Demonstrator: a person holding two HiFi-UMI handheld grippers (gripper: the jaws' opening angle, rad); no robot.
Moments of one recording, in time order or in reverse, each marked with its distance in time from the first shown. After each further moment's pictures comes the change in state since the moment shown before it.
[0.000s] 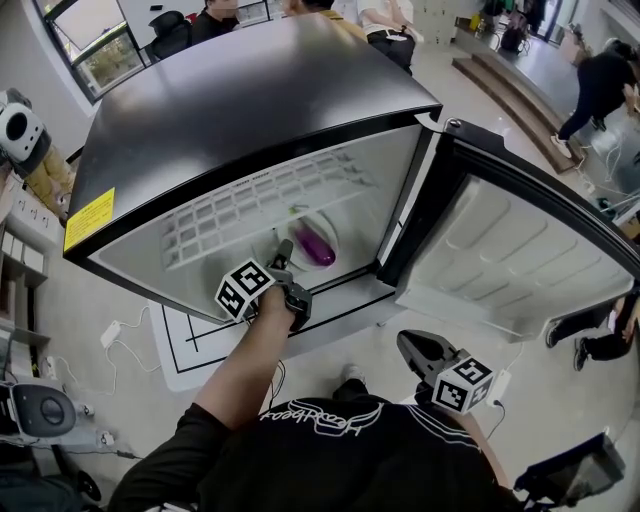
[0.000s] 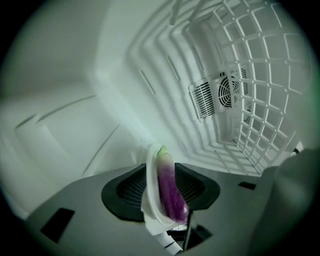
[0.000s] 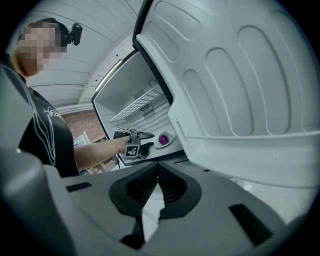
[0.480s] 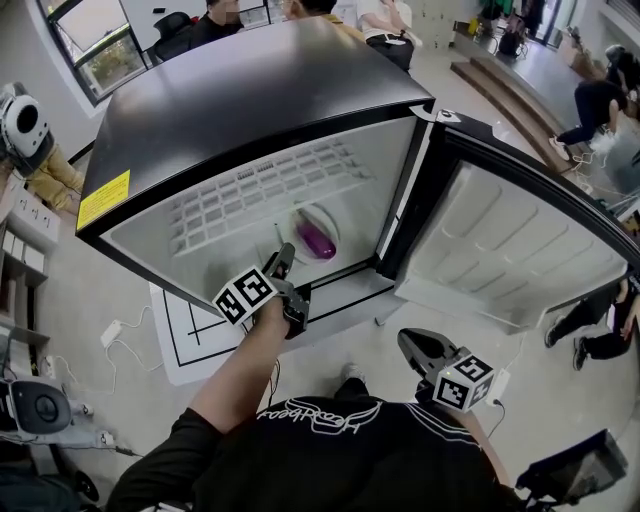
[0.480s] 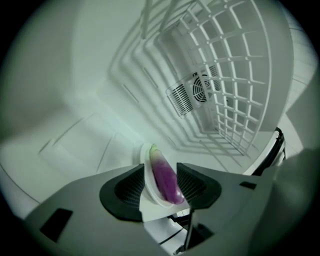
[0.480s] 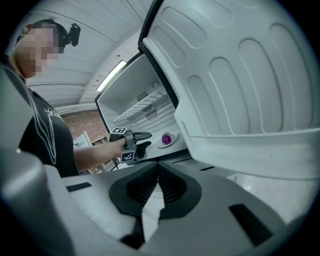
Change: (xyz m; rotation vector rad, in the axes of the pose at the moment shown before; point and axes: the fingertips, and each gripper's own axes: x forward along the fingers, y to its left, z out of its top) left arm -0.036 -0.016 -0.007 0.186 0.020 -0.064; right arm -0.014 0.016 -0.003 -0.009 -0.006 -0.002
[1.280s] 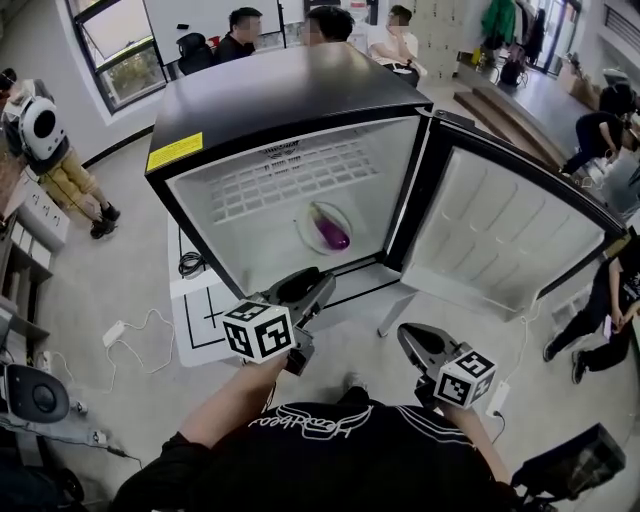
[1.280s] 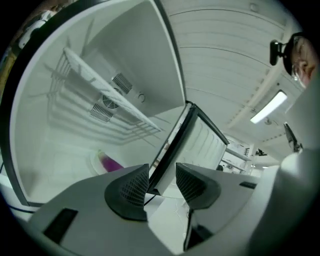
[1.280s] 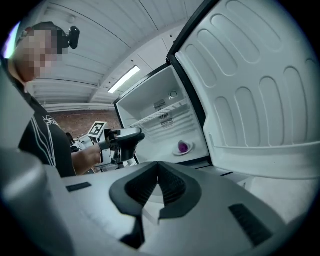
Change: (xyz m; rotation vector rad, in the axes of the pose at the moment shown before) left arm -0.145 -0.131 -0.052 0.540 0.162 -0.399; right arm -0.025 0.074 0.011 -0.091 -0.081 0.042
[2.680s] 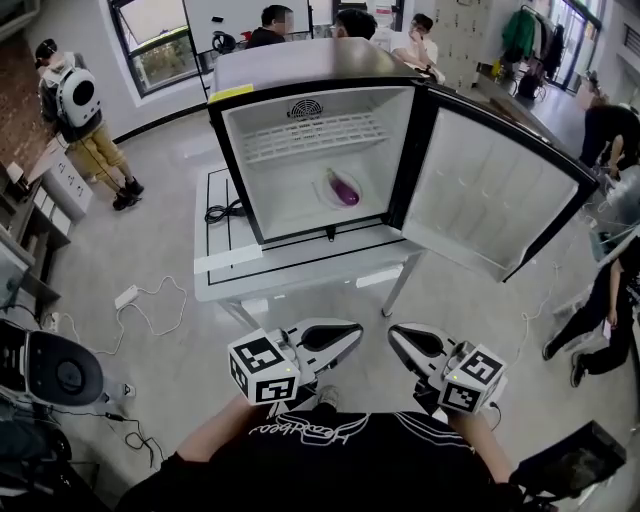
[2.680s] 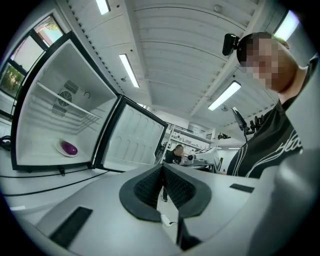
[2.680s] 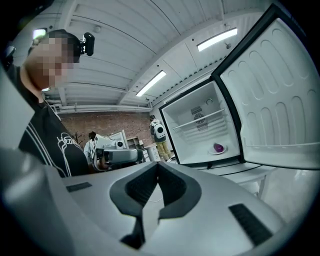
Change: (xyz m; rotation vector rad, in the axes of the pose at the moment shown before) left arm -0.140 -0.219 -0.110 0.211 0.077 -0.346; right arm -0.108 0.155 -0.015 -0.106 -0.027 0.244
